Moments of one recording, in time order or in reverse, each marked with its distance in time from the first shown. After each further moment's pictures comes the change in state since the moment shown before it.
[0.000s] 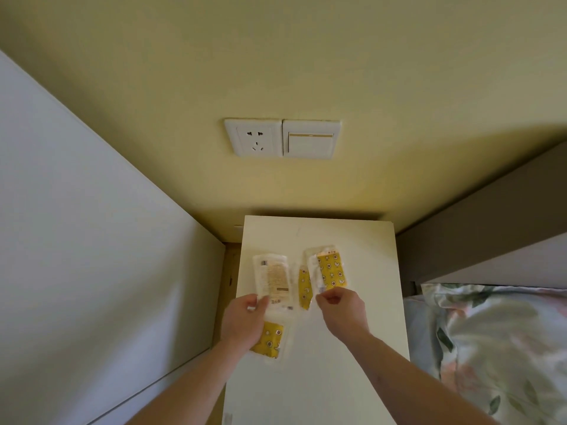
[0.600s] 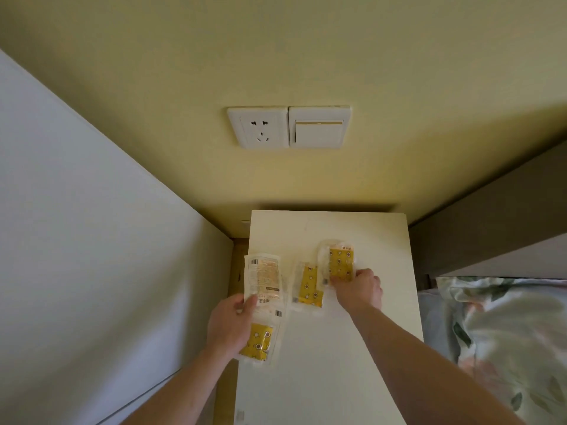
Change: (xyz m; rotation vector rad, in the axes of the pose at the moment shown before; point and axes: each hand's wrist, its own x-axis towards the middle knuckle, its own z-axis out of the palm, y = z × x) left_hand -0.002 -0.017 -0.031 0.124 0.051 0.034; right_hand 0.050 -0.002 0.011 -0.166 0.179 0.182
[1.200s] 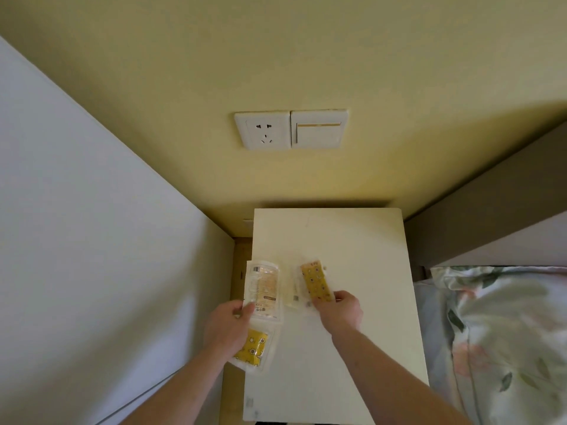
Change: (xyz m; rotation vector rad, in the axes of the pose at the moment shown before) left_hand -0.008 -0.028 -0.016 0.088 -0.025 -0.055; right_hand -0.072 0.018 0.027 0.328 -0.129 0.100
